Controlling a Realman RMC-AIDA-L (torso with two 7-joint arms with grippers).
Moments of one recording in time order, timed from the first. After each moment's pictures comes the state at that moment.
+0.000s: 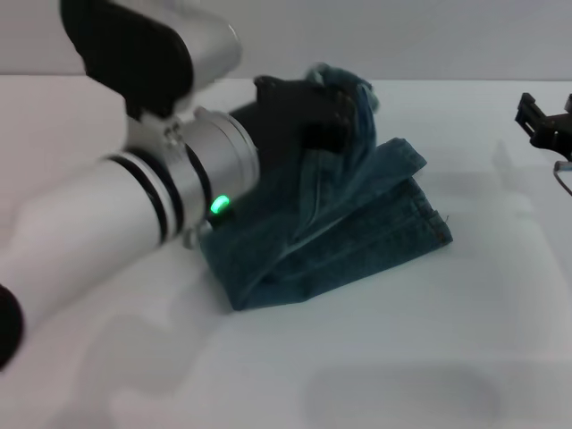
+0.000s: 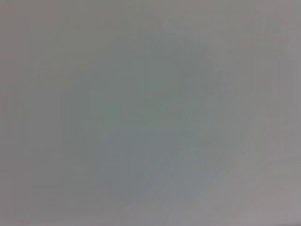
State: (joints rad) left arm -0.17 -2.06 -1.08 -1.64 2.43 -0.30 0.33; right arm 0.15 2.08 -1.76 -1.06 0.69 -0.17 -0.24
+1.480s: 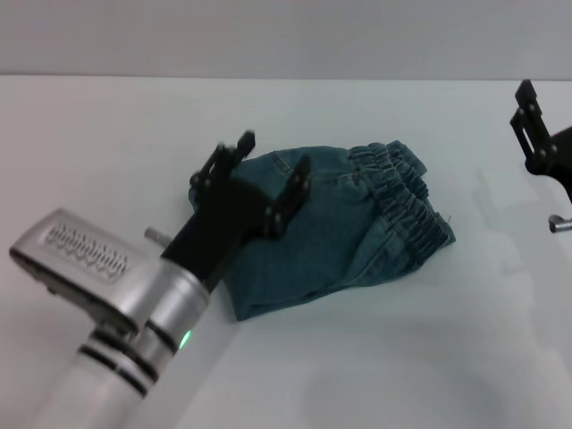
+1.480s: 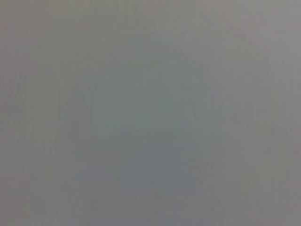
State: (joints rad) left arm -0.20 -2.06 -0.63 -0.88 2.43 0.89 0.19; right arm 0.02 2.08 -2.10 -0.86 0.49 -1.00 -0.16
